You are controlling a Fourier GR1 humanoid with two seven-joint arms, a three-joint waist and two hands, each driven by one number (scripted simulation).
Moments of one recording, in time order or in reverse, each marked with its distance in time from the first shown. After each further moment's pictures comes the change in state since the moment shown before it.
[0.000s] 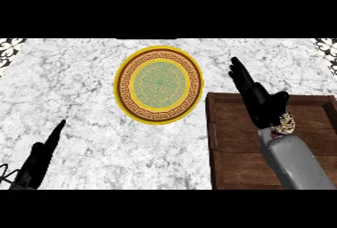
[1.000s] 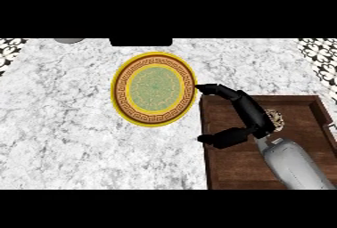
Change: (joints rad) left arm 0.815 -0.384 0.043 -0.588 0.152 -0.381 0.094; right arm -0.012 -0.075 0.150 -0.077 0.127 0.136 -0.109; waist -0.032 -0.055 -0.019
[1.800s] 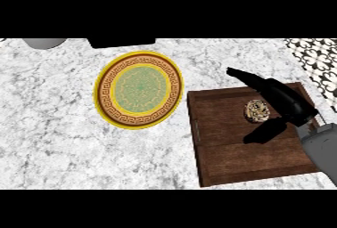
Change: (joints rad) left arm 0.125 0.001 -0.015 -0.069 -0.152 0.092 -0.002; right arm -0.079 -0.299 0.028 -0.014 0.200 0.129 0.062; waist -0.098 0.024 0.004
